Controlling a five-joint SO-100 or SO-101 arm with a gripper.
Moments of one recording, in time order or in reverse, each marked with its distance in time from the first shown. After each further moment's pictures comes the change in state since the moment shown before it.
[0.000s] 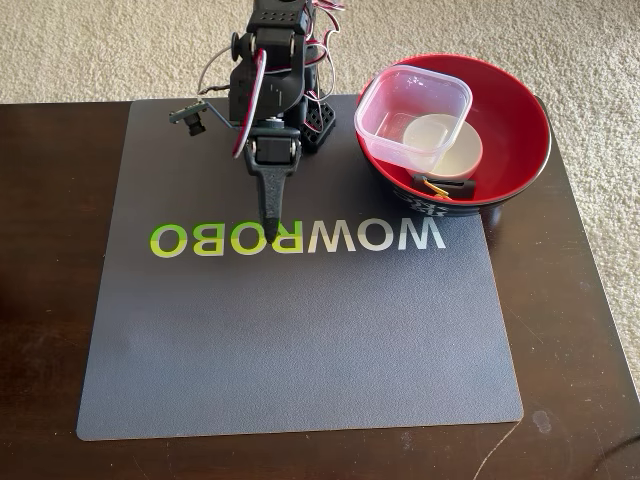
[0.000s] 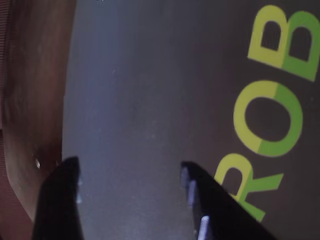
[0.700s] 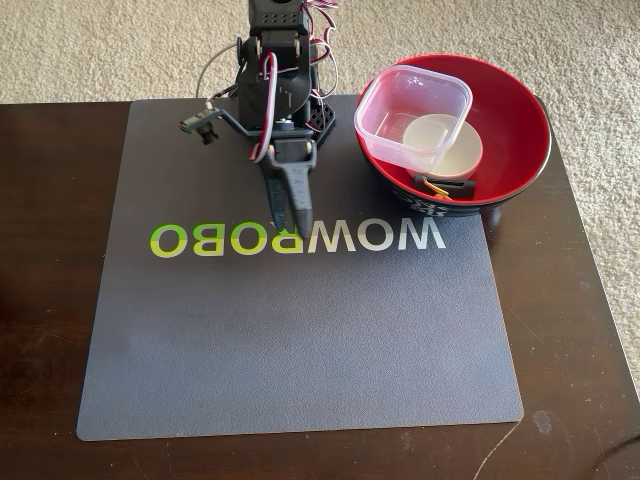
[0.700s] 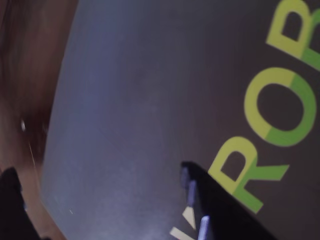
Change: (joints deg) arm -8.5 0.6 1.2 0.0 9.6
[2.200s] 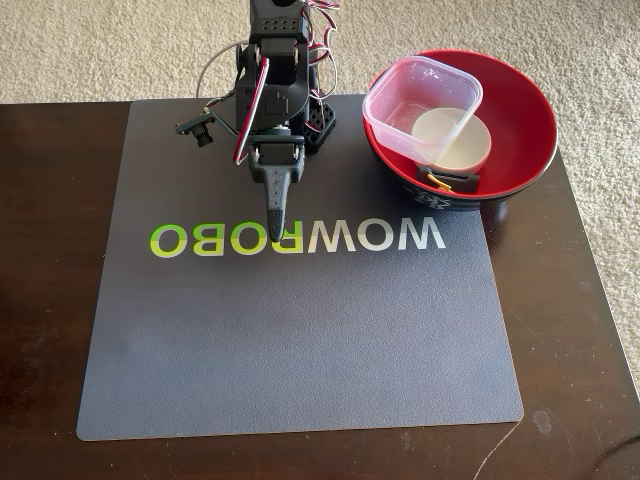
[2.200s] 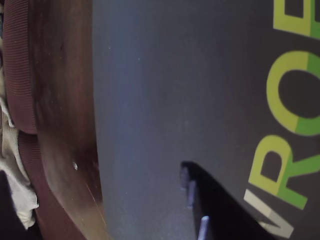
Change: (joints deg) arm 5.2 0.0 2.9 -8.9 -20.8
